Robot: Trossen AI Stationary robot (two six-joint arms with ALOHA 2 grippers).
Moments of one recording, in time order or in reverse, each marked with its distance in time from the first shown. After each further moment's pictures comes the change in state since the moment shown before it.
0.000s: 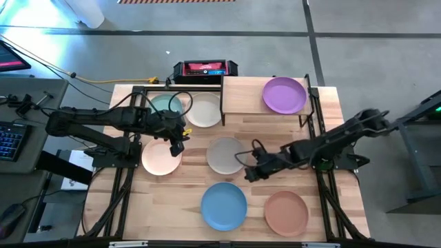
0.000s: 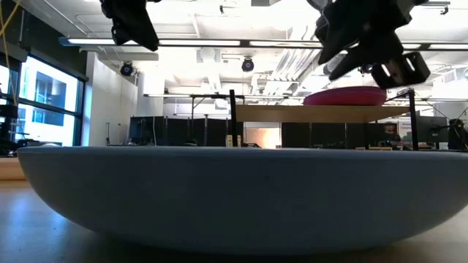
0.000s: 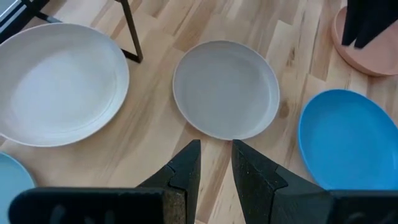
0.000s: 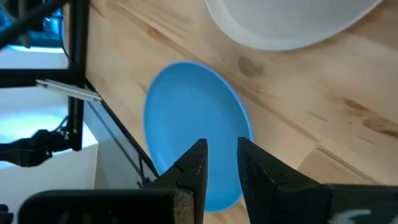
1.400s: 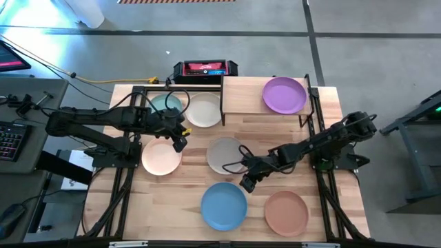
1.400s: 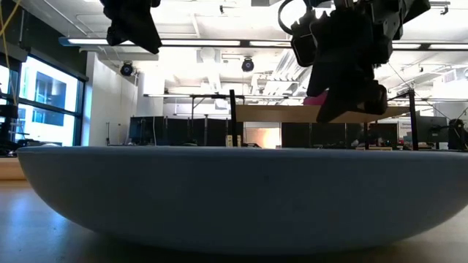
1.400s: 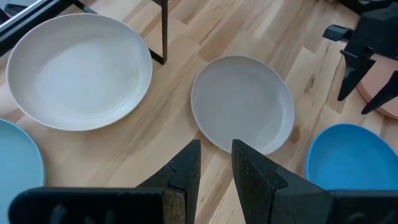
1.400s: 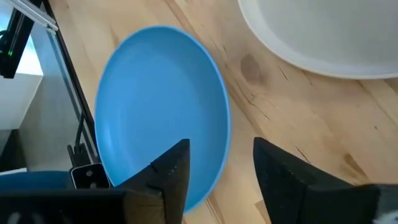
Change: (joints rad) left arm 0.001 0.000 0.000 0.000 -0.087 -0.158; right arm -0.035 0.157 0.038 0.043 -0.094 -0.435
